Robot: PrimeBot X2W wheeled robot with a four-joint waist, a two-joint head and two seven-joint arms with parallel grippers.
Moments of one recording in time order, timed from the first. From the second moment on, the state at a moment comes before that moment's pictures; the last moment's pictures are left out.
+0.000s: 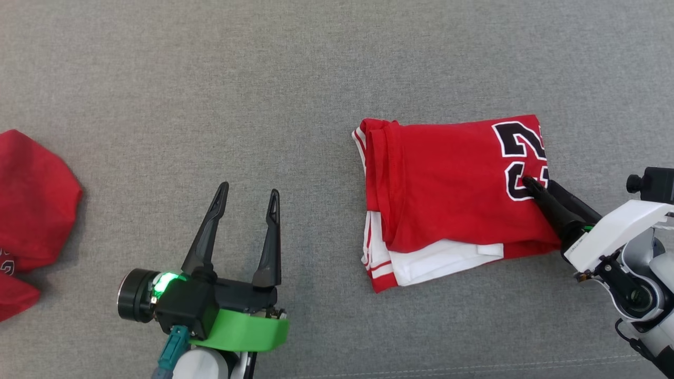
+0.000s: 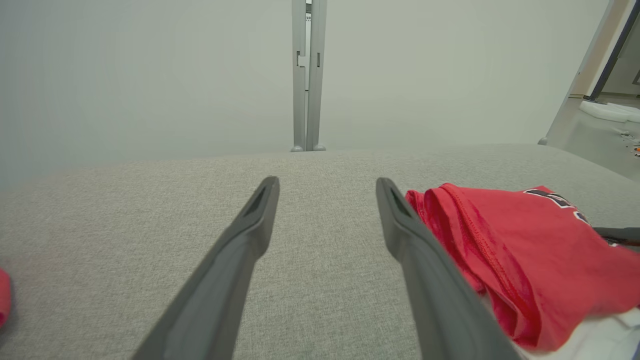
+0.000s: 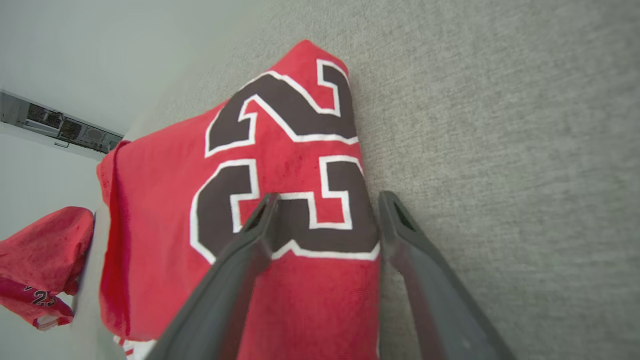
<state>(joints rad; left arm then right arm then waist) -0.09 0.05 -0.31 -0.08 -0.13 0.04 -0.26 -0.38 -0.62 0.52 0.27 1.30 0.13 0.00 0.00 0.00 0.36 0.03</state>
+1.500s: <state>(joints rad) -0.31 0.11 -0.43 -0.30 0.02 0.02 -0.26 -0.91 -0.98 0.04 0.69 0.62 0.13 -0.26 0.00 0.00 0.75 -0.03</state>
